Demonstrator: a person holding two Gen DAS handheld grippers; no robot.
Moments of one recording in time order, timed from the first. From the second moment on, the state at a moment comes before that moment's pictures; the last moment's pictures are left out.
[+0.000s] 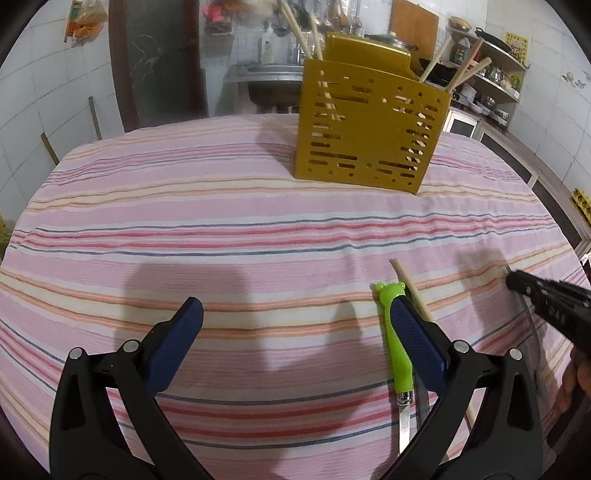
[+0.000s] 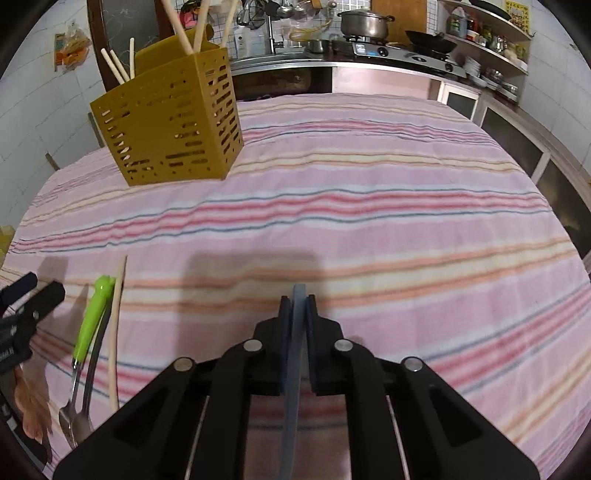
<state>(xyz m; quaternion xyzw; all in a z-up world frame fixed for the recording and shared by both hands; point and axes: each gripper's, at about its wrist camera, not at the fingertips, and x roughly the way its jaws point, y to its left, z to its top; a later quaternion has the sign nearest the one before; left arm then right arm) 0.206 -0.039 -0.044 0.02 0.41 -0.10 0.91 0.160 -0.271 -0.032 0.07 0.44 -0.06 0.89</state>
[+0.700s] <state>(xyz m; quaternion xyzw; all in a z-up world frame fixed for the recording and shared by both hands) 0.208 -0.077 -0.066 0.07 0.45 -0.12 0.88 0.157 -0.273 -0.038 0.08 0.43 -0.06 0.90</state>
